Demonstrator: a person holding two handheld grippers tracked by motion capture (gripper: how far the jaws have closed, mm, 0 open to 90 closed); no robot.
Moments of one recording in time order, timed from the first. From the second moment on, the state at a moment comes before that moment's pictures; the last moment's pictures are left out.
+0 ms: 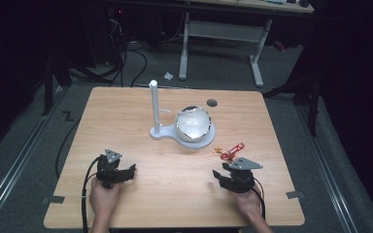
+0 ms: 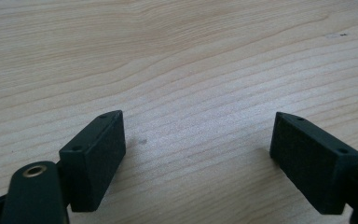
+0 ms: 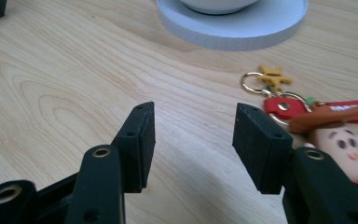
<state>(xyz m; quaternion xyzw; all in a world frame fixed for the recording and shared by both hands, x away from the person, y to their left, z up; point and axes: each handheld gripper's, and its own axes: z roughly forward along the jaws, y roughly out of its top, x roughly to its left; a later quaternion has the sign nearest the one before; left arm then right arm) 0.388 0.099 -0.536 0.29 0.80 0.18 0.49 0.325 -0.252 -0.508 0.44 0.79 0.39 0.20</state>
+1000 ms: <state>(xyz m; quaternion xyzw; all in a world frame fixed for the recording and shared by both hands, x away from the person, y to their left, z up) 0.388 0.098 -0.536 0.28 0.80 0.17 0.49 0.317 -0.298 -0.498 0.48 0.76 0.38 0.24</state>
